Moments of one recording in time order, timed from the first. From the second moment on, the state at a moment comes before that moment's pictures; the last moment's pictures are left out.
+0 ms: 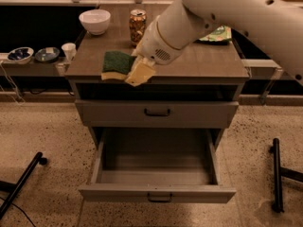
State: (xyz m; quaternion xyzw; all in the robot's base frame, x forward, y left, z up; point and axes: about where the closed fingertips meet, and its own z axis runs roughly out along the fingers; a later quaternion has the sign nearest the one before) arm 0.570 0.031 0.912 -0.64 0.68 0.12 0.33
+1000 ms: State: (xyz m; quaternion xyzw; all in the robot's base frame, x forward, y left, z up) arm 0.520 0.015 0.657 -0.56 0.70 0.26 0.35
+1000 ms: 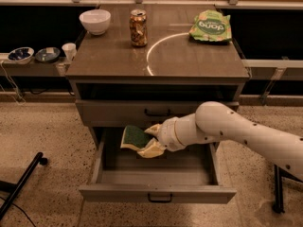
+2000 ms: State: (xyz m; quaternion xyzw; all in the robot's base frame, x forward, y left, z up) arm 0.566 -0.014 0.551 -0.49 0.77 0.23 0.33
